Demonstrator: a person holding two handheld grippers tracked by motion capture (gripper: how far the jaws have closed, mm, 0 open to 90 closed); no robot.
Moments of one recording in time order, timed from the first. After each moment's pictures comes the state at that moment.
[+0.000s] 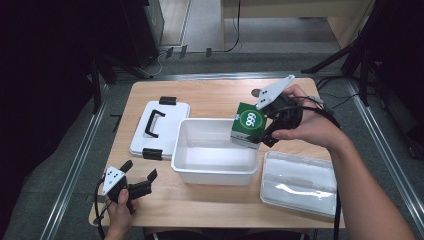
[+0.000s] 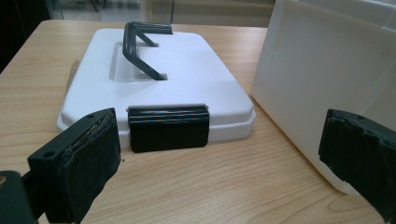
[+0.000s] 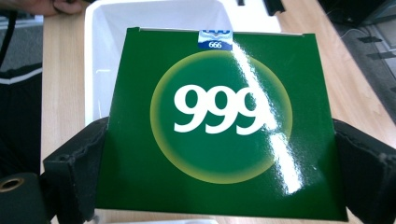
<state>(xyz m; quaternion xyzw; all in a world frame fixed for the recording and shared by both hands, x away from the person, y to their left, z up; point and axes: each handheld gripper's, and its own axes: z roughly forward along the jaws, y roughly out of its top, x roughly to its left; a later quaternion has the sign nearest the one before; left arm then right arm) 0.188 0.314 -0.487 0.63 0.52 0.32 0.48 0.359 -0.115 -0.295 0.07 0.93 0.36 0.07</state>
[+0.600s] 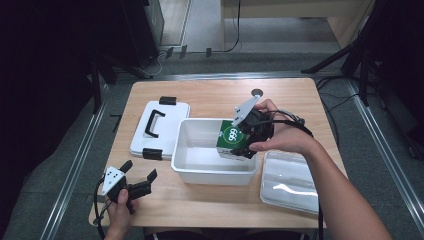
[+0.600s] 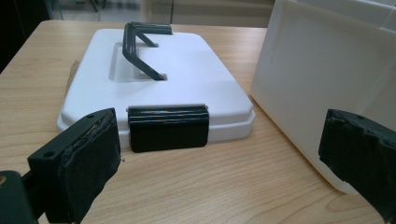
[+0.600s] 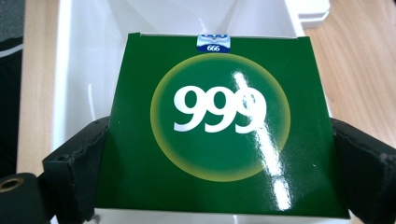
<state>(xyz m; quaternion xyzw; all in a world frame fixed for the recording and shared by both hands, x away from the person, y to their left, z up) 0.188 0.314 -0.486 0.63 0.52 0.32 0.48 0.362 -0.068 -0.350 0.04 0.95 0.31 0.05</state>
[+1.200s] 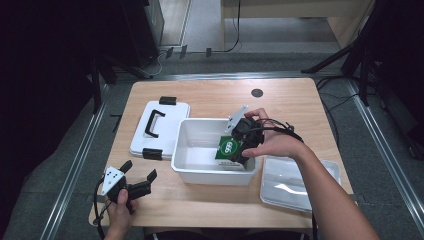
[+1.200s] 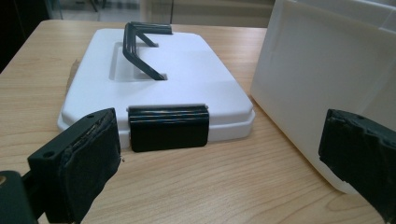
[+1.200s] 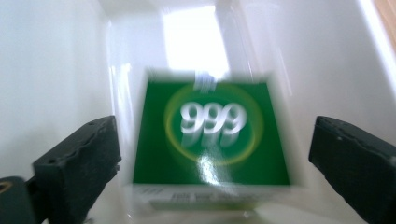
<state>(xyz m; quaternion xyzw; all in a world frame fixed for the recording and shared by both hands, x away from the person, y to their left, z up) 0.188 0.314 -0.486 0.62 0.53 0.32 0.48 0.367 -0.051 -0.389 0.06 0.96 0.28 0.04</state>
